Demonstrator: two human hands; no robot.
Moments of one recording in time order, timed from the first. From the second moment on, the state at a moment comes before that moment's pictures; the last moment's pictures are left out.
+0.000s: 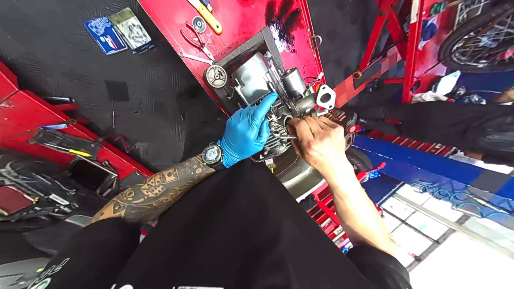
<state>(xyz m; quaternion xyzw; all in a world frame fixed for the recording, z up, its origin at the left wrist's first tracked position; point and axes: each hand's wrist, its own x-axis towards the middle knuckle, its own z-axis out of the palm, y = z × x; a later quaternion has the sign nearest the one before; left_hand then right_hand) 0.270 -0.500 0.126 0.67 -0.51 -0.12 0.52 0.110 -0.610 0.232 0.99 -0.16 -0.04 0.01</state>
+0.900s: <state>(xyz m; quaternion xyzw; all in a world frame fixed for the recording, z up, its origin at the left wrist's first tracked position) 0.270 -0.501 0.123 0.65 -0.52 -0.13 0.53 0.117 -0.632 0.243 0.99 -0.06 -0.09 -0.09</state>
